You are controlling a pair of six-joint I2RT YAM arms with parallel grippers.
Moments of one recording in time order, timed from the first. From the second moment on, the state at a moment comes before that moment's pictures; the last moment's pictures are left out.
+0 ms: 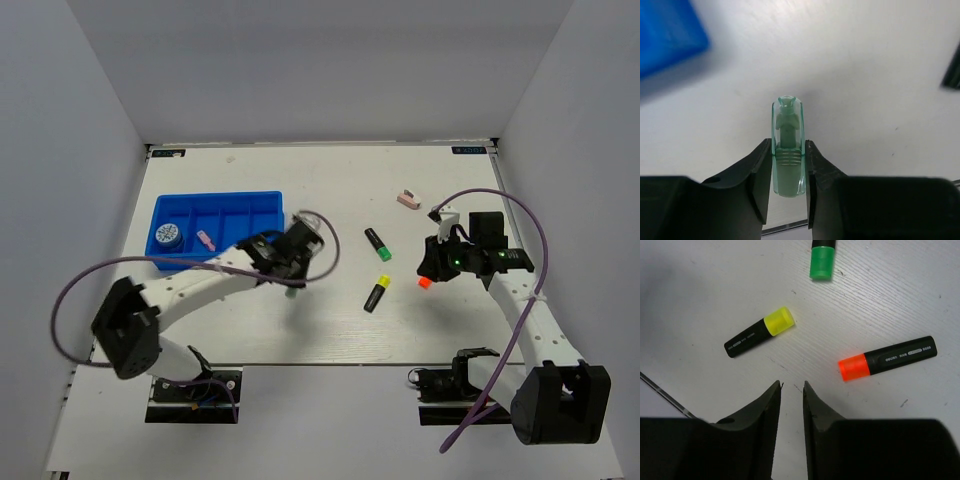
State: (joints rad) left arm -0.95 1.51 1.03 -0.67 -0.26 -0.50; right arm 0.07 1.04 0.77 -0.66 -0.54 -0.27
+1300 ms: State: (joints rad) left arm -0.01 1.86 1.51 -0.83 -0.27 -0.22; right arm 0.07 1.03 0.77 -0.67 -0.55 -0.27
